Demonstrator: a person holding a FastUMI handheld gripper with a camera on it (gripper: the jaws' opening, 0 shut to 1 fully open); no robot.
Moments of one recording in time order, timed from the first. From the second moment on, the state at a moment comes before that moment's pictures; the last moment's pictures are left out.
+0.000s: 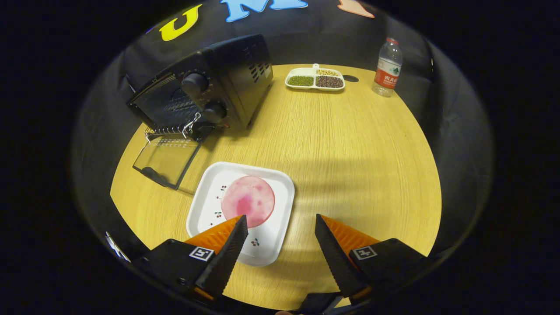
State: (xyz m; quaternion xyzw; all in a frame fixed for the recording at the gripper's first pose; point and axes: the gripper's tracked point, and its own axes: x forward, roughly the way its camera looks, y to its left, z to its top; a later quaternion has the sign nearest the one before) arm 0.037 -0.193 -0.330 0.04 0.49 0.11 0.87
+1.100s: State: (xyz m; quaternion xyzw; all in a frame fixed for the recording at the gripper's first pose) arm 0.033 -0.182 -0.353 -0.02 0.63 0.11 0.77
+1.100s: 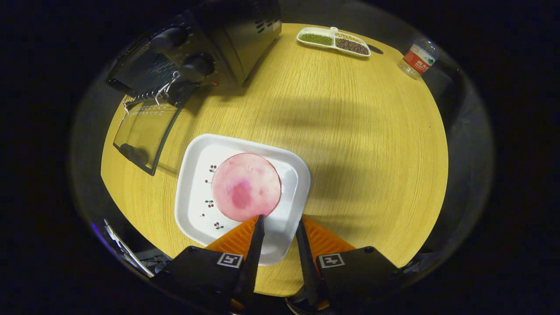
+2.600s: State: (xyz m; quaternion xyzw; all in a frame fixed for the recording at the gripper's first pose) arm 0.014 -0.178 -0.321 0.33 0.58 0.14 0.73
